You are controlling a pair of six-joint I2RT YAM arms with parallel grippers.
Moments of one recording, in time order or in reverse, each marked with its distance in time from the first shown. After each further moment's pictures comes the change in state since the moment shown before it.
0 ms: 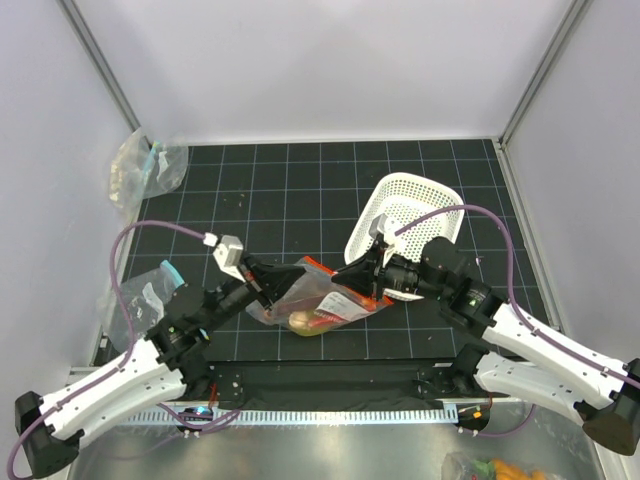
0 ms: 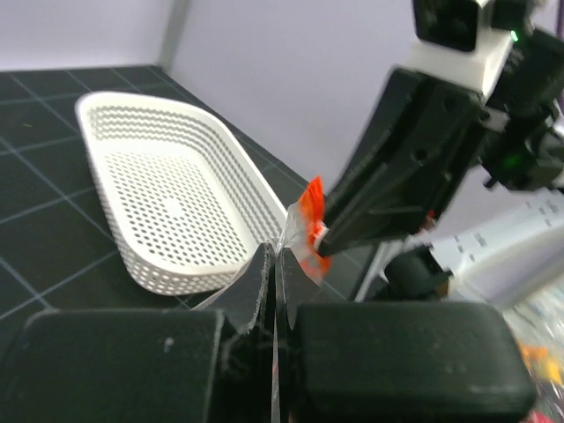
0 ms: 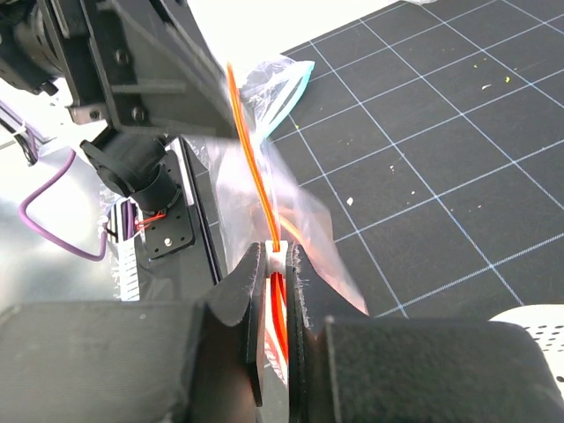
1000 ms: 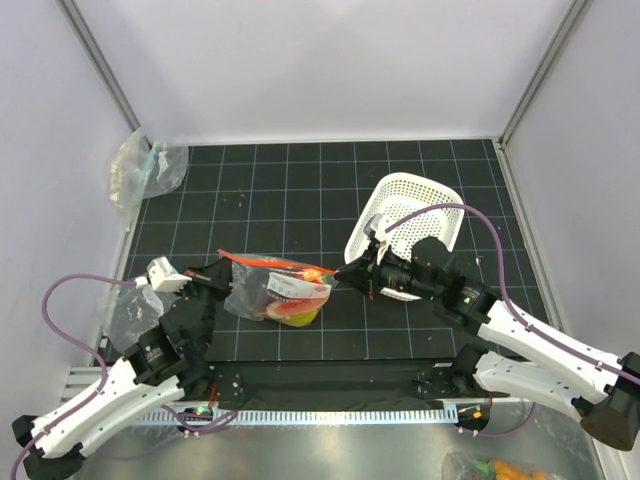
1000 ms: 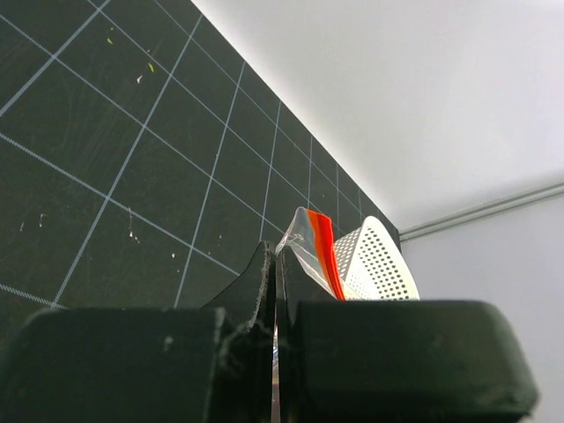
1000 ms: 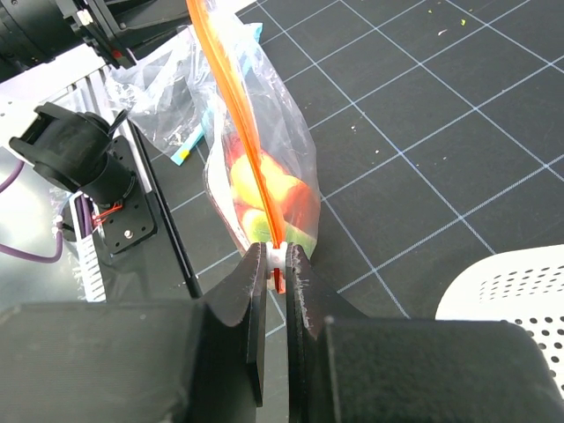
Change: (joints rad) left arm -0.020 -0.277 -0.039 -0.557 -1.034 -0.519; right arm 0.006 0.037 0.002 -0.073 0.120 -0.002
